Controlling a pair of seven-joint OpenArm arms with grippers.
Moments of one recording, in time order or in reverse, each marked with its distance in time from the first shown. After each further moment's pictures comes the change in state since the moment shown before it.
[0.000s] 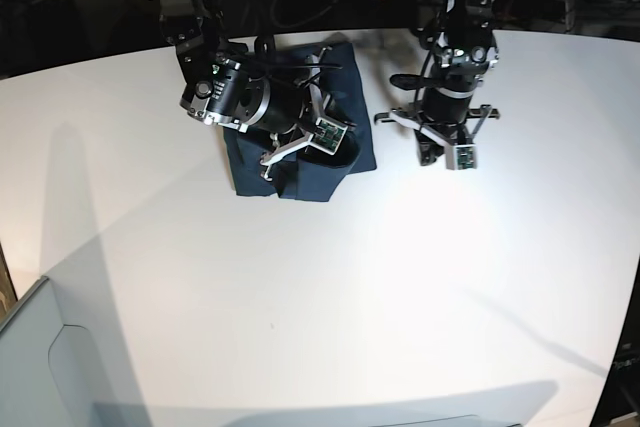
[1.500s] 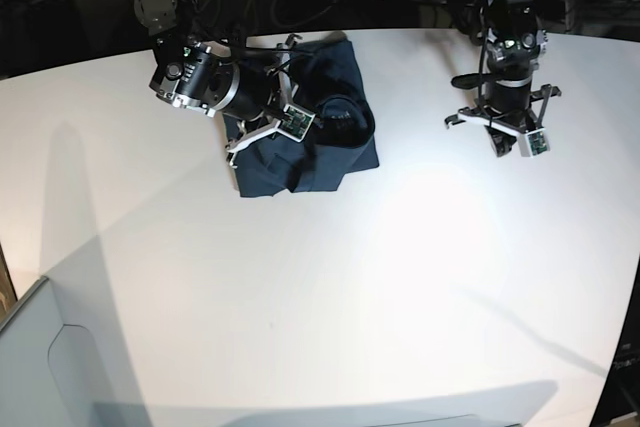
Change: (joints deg) left arm 2.8 0.3 -15.4 3.4 -0.2 -0.2 0.2; right arm -5.7 4.1 4.0 6.6 -0.2 0.0 -0.2
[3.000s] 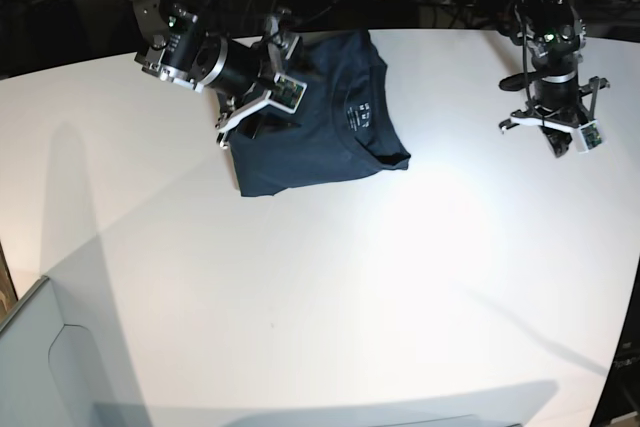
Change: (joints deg) left arm 1.3 -1.8 -10.4 3.7 -0.5 -0.2 -0.3; right arm -4.4 3.3 0.5 5.9 0.1 0.0 0.0
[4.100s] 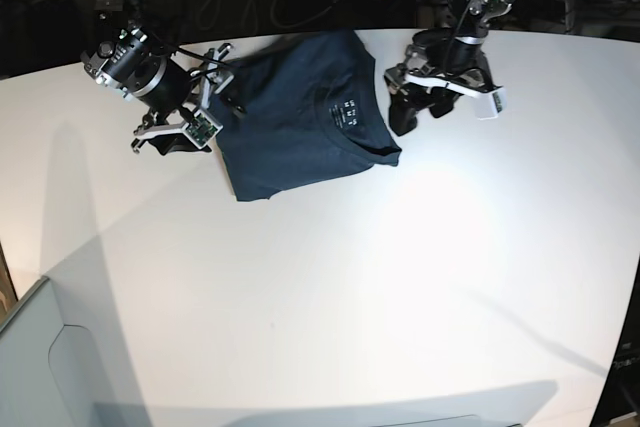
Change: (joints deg) left arm 11.0 5.7 20.2 4.9 -27.4 0.6 -0.3; right arm -3.0 -2.5 20.3 -1.8 0.3 0.0 -0.1
